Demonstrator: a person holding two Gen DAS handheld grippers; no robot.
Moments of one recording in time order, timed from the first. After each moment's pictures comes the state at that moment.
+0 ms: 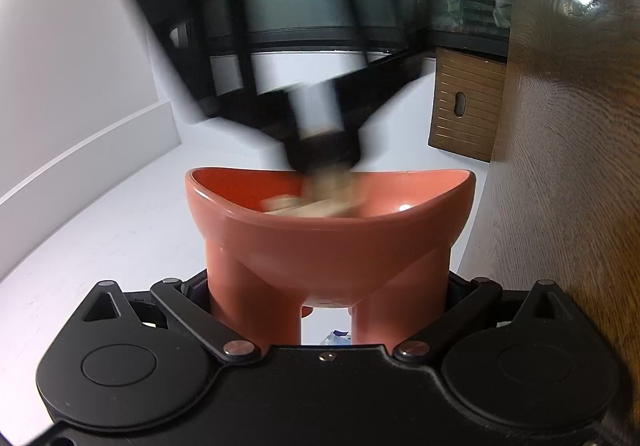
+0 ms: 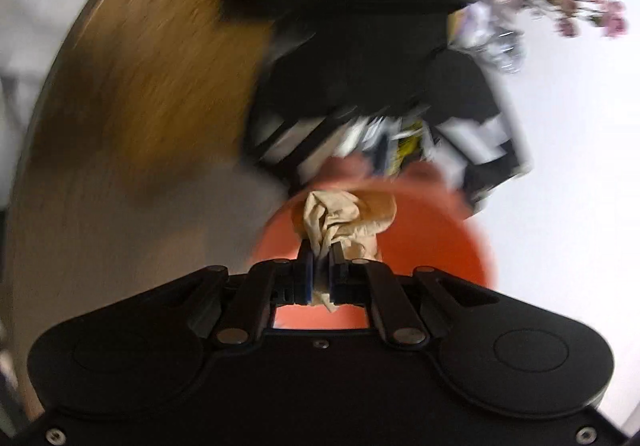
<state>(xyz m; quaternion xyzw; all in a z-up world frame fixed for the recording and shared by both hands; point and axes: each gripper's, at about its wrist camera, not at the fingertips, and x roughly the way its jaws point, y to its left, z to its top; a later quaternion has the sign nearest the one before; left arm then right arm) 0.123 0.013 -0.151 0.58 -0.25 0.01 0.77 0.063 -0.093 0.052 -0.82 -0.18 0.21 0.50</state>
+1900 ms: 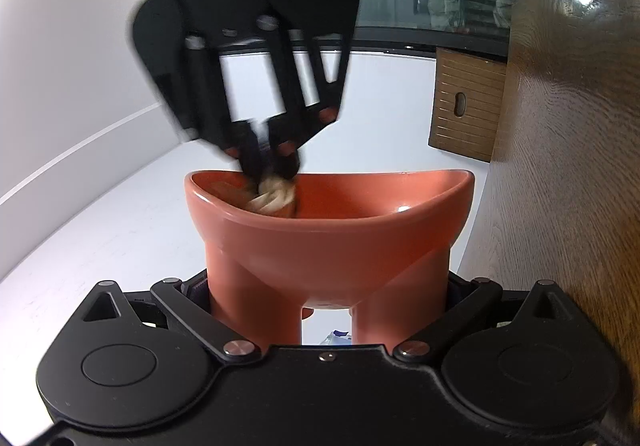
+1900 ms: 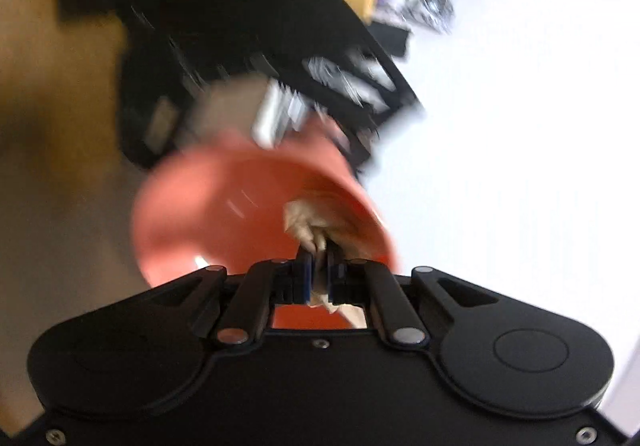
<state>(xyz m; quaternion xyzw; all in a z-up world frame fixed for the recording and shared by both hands) 0.118 0.015 -0.147 0.58 -0.25 0.01 0.77 0.091 -0.122 0.127 -0.80 -0.14 0.17 0.56</state>
